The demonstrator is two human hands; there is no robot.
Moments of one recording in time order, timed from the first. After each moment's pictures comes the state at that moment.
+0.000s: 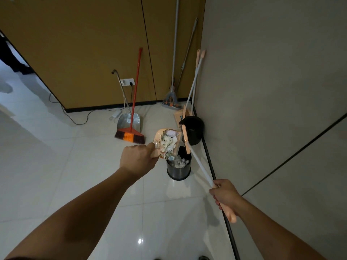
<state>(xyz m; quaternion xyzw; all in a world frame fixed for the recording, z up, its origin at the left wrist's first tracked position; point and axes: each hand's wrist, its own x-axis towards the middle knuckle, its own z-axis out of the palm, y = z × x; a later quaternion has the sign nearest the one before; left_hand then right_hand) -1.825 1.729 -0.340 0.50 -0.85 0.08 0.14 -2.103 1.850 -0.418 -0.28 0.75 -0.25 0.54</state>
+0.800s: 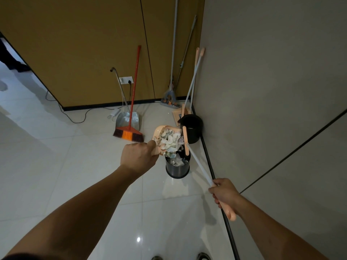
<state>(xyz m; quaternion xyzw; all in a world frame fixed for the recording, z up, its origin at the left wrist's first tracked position) -1.821 1.731 -0.345 0.50 -0.85 0.08 0.17 -2.095 1.856 -0.418 -0.27 0.76 -0.25 0.54</state>
